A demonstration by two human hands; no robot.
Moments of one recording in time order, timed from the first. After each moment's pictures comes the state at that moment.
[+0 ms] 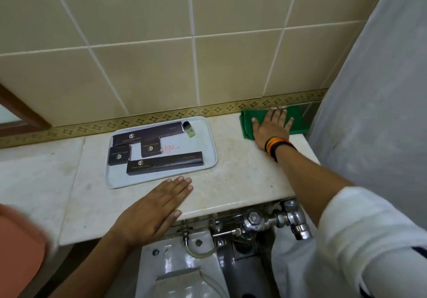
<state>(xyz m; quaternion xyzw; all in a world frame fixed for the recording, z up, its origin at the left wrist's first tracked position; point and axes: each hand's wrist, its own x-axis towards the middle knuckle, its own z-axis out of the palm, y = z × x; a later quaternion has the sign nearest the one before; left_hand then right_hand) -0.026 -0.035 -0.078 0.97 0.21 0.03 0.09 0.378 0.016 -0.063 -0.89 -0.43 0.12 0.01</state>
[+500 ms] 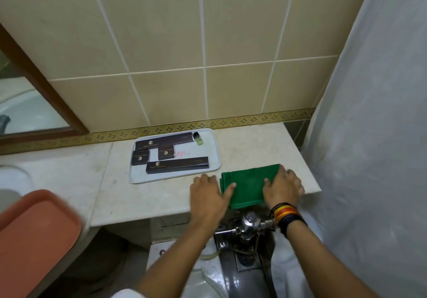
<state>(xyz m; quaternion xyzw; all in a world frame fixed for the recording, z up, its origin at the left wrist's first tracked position) 0.119 -0.107 -0.027 0.79 0.58 0.07 0.16 0.302 -0.151 -0.030 -0.91 -0.36 0.11 0.15</state>
